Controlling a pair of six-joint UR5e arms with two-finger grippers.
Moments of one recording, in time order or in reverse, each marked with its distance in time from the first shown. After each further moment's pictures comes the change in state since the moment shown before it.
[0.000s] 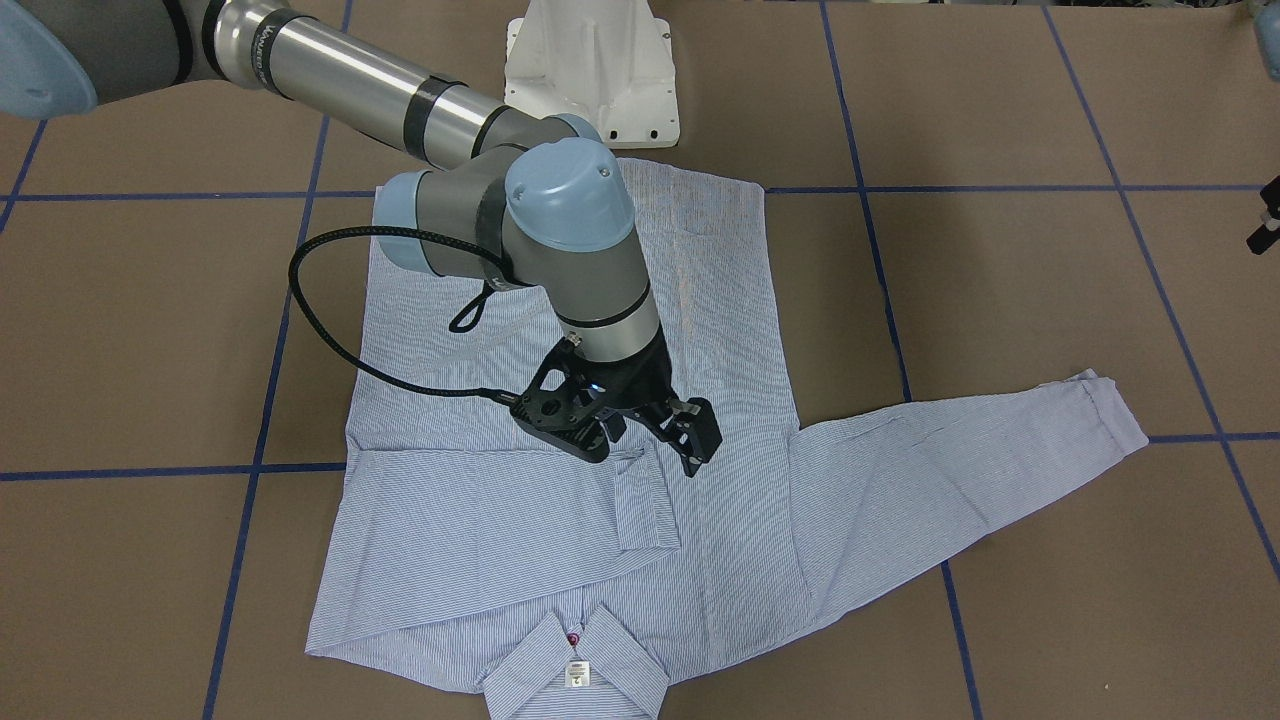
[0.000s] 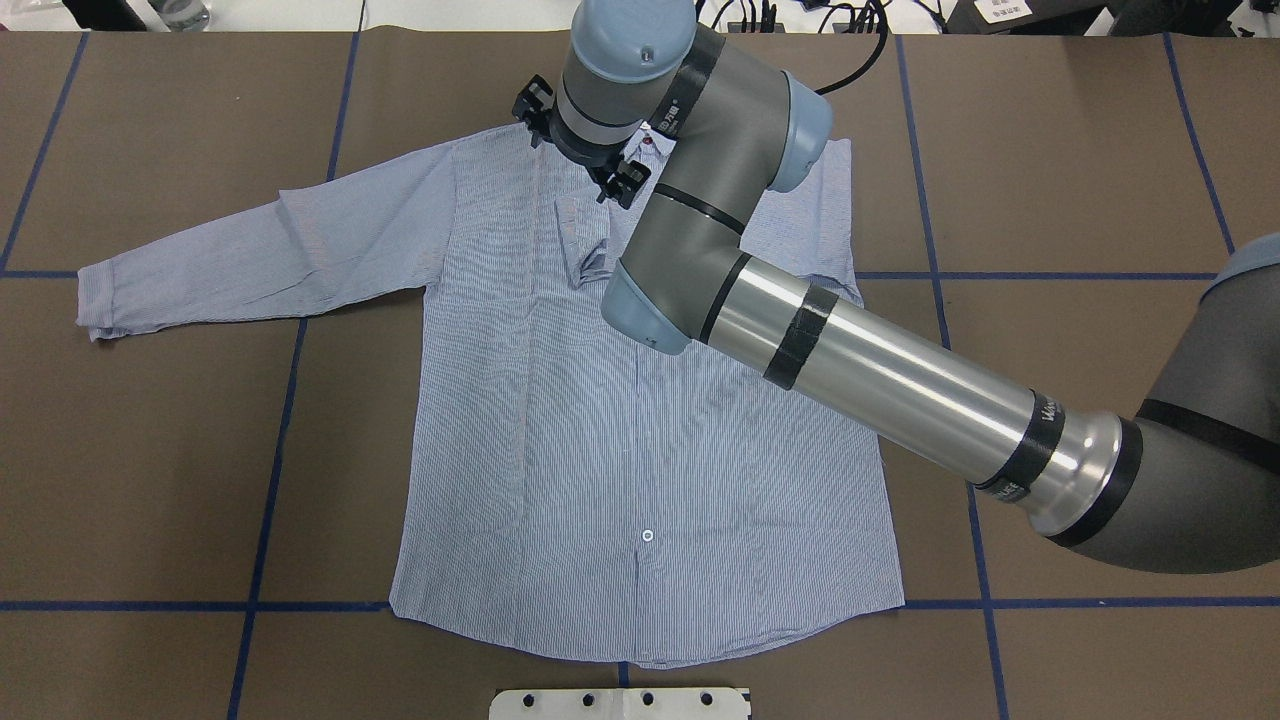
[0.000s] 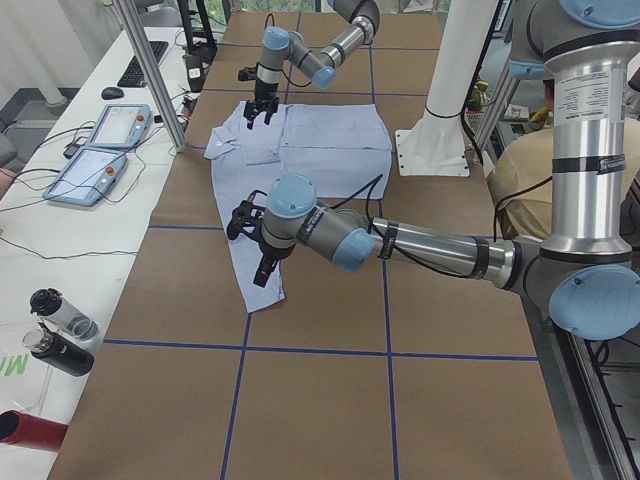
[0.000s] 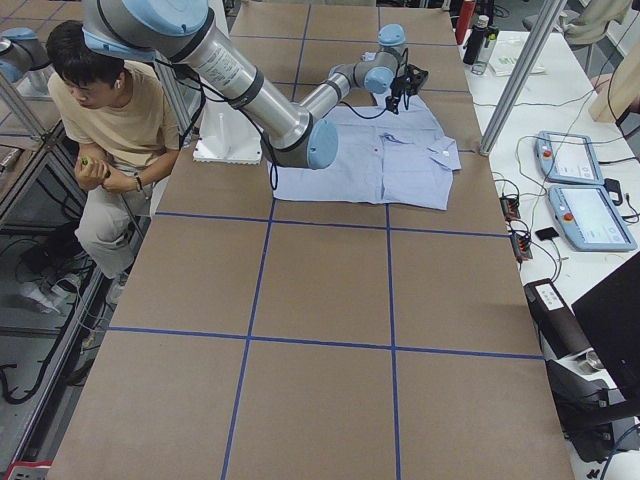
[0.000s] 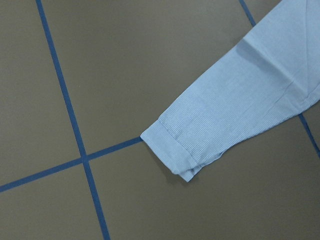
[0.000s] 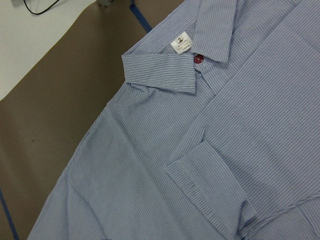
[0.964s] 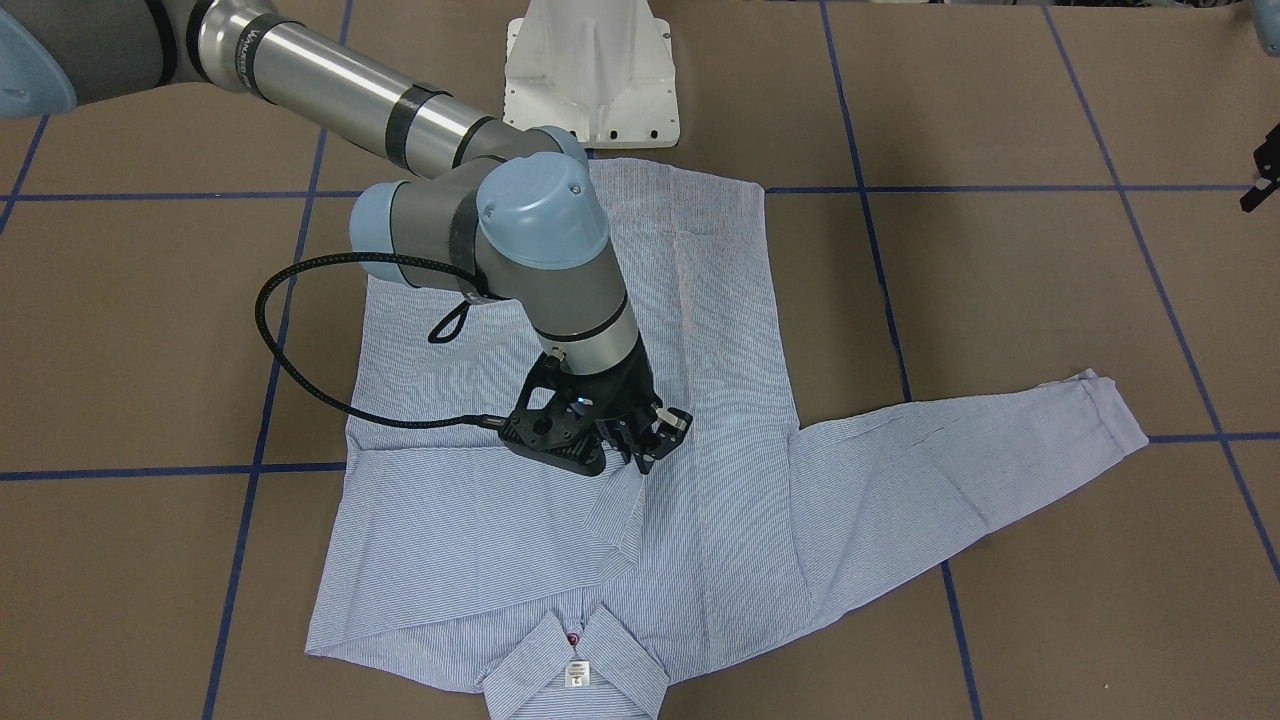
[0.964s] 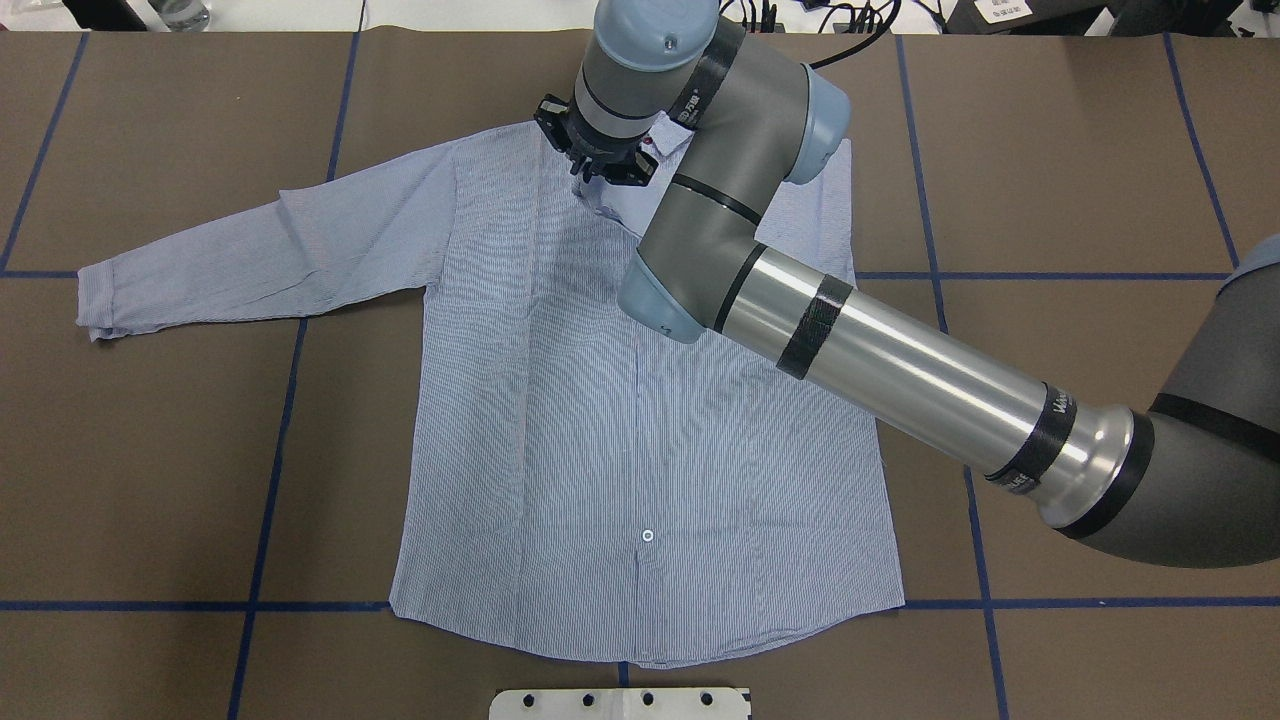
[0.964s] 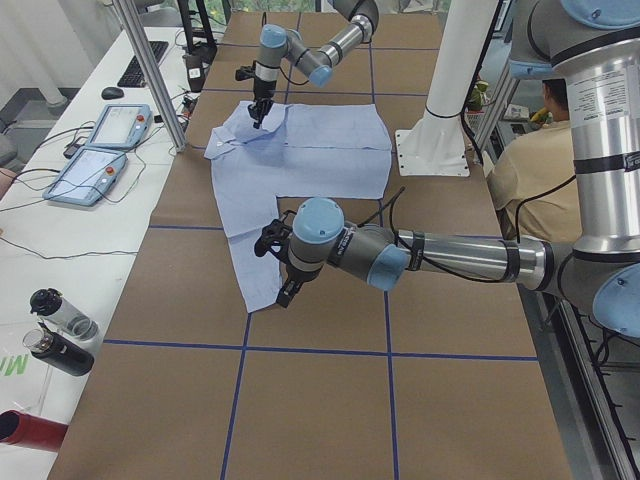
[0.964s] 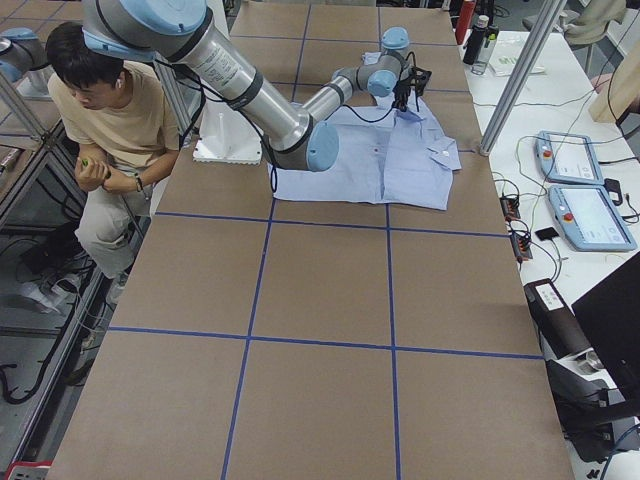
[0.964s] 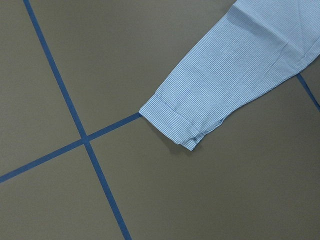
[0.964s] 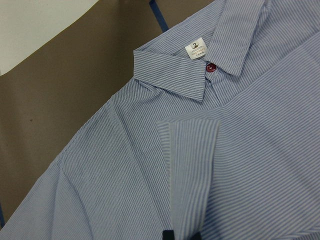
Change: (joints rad) left arm -0.030 0.182 -0.076 0.030 -0.025 0.317; right arm 0.009 0.024 -0.044 0.027 0.033 -0.185
